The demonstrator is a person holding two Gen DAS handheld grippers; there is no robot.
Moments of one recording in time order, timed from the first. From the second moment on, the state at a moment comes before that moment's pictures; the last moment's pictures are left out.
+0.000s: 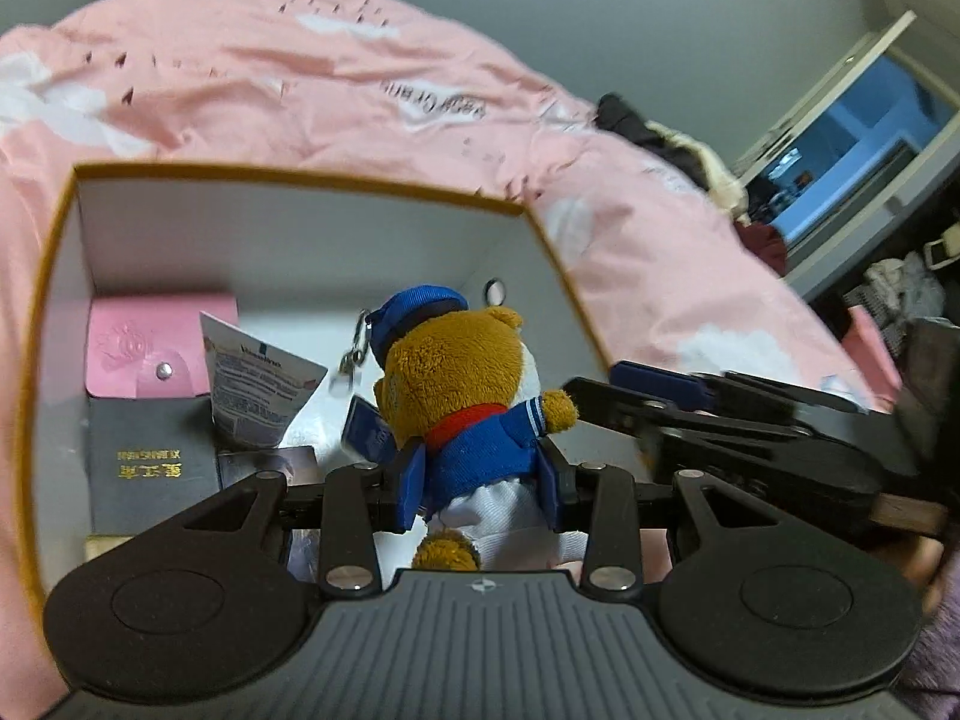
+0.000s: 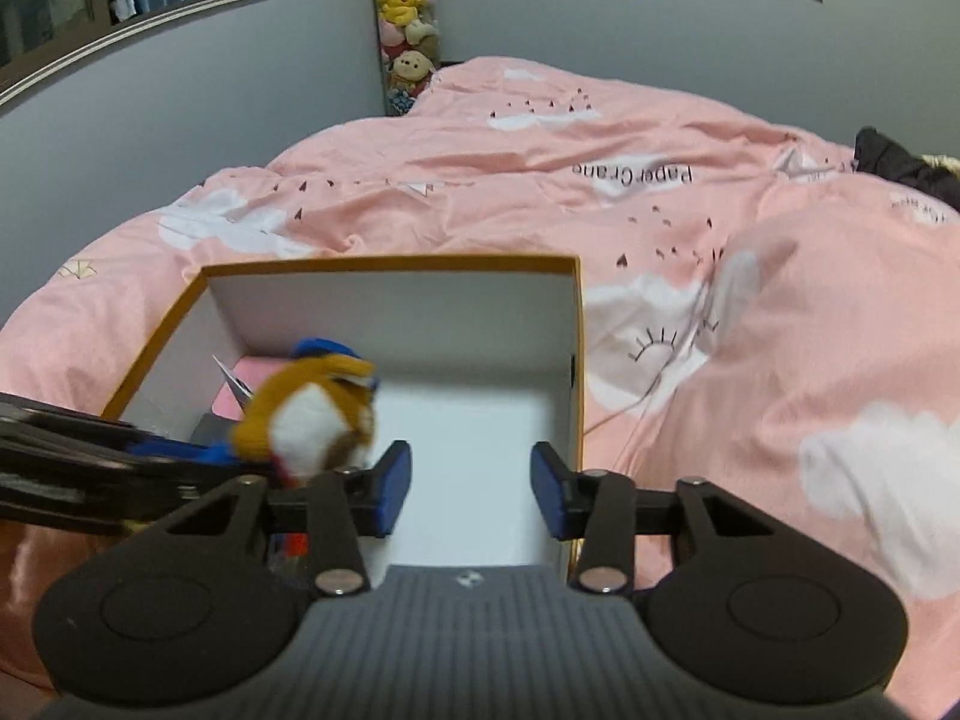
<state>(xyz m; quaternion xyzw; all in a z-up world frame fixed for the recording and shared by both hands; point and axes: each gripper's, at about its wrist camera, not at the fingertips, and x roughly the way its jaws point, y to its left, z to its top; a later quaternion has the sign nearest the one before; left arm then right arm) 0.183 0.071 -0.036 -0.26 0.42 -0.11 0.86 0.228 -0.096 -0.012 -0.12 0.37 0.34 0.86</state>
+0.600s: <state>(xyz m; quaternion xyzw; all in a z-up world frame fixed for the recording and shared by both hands) 0.211 0.061 -0.062 -0.24 0.44 -0.08 0.86 0.217 -0.085 -0.037 -0.16 0.36 0.34 0.85</state>
